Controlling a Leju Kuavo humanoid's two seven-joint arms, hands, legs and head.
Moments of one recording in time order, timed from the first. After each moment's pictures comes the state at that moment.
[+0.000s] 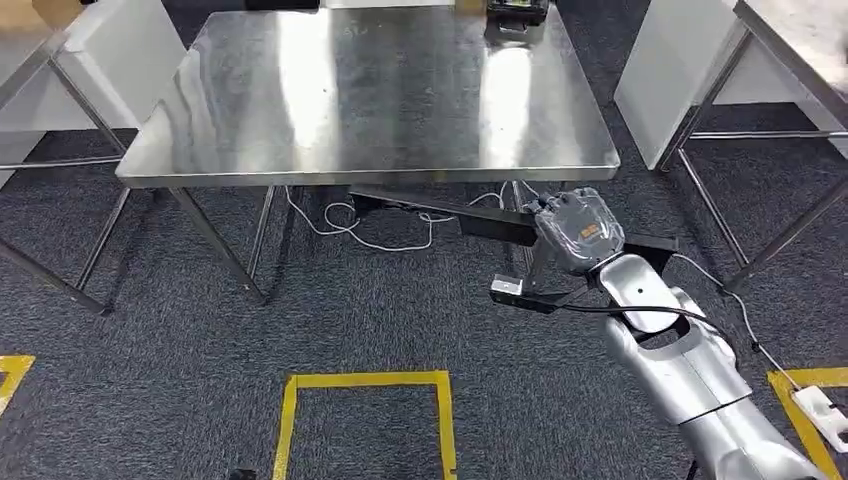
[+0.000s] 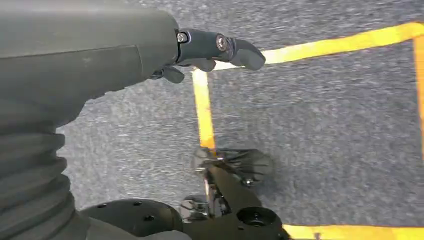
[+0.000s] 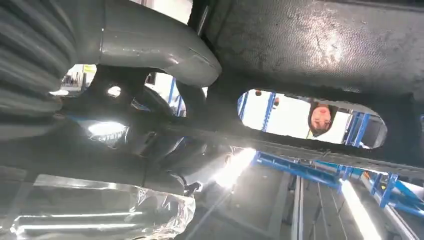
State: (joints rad) left arm -0.06 -0.08 0.27 -0.19 -0.29 0.19 -0.30; right arm -0.60 -0.32 0.47 -1.16 1.26 -0.24 -0.08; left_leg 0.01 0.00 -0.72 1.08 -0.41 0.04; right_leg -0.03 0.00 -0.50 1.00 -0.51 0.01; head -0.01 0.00
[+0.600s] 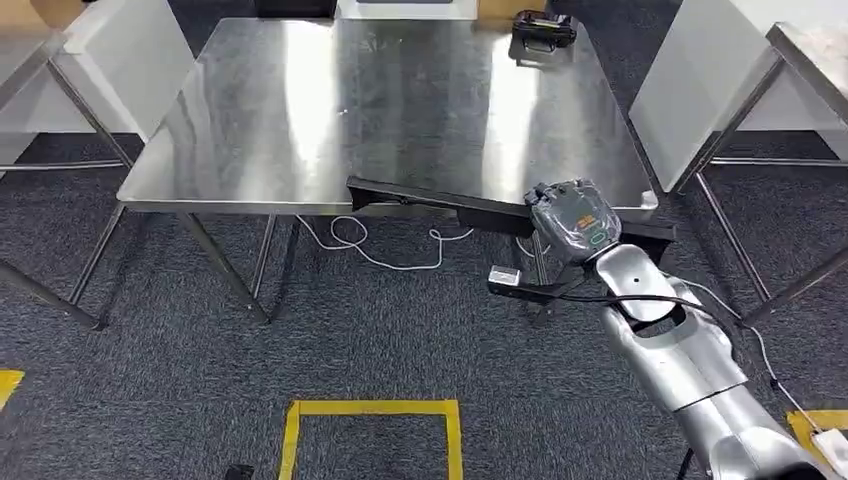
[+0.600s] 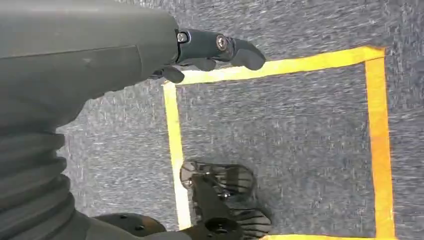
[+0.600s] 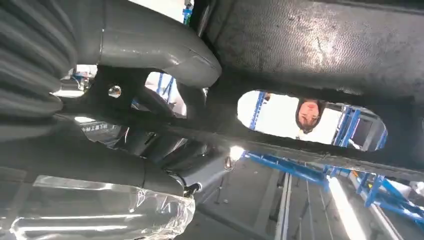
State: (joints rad) left arm -0.07 -0.09 0.28 -0.20 -0.30 0.19 -0.30; right arm -0.65 -0.31 0.47 -1.10 1.27 -0.25 -0.09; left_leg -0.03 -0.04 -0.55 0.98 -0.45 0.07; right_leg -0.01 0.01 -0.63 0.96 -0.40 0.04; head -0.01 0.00
